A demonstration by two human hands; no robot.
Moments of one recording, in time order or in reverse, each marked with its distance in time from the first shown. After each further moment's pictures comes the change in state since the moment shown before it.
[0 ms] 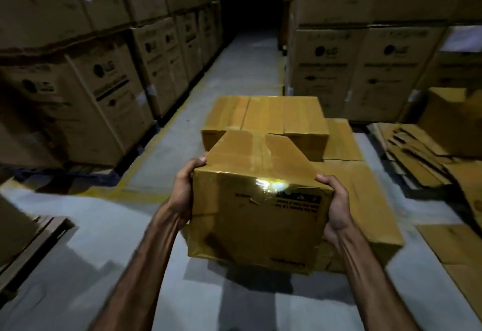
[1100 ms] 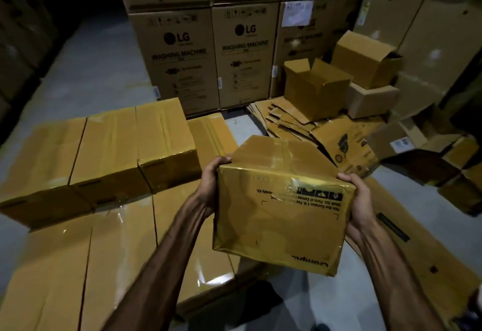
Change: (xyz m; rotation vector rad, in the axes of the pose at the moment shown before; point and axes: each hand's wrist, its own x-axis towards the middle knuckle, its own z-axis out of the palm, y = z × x) left_hand 0.300 -0.143 0.486 0.093 -0.537 -0.383; right_hand 0.139 -0.199 -0.386 0.123 0.596 -0.165
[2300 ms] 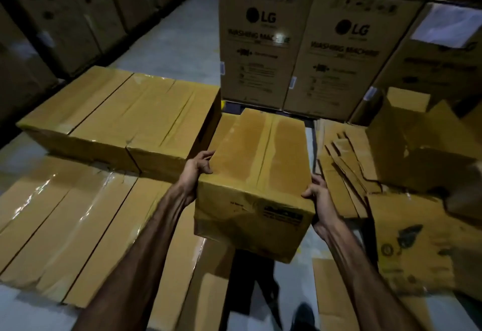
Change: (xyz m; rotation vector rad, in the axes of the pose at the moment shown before) left_hand 0.305 0.058 0.078 -0.117 0.559 0.180; right_hand 0.479 -0.098 0.034 -0.441 -0.364 0.276
